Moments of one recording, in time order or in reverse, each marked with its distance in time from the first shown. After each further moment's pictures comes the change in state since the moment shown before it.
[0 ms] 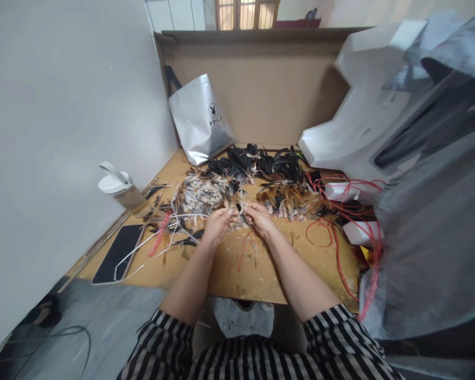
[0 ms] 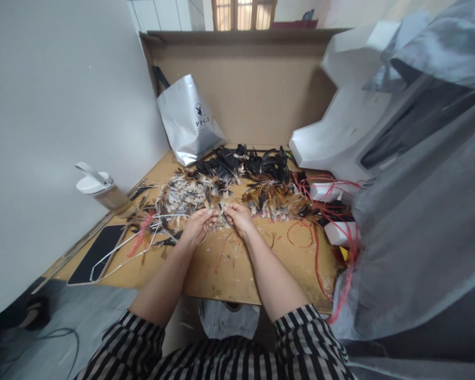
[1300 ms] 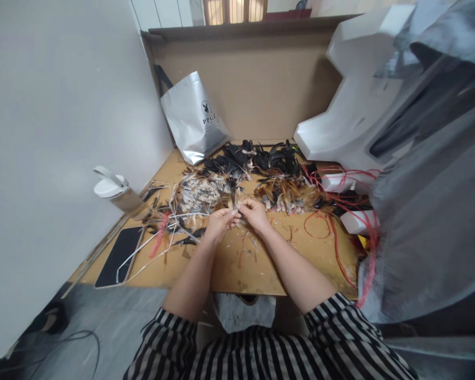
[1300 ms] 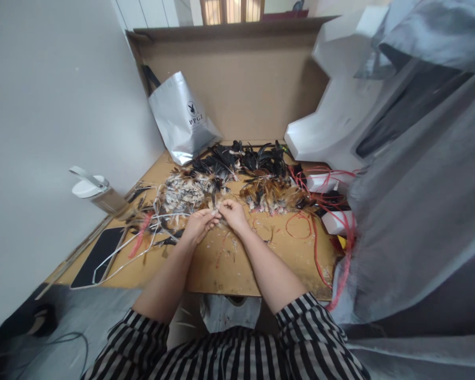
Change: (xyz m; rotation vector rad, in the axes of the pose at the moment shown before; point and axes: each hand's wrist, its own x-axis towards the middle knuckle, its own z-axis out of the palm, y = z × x) left_hand 0.001 -0.008 -0.001 0.142 -0.084 -0.022; right_hand -0.001 0.009 0.011 -0.289 0.141 -0.239
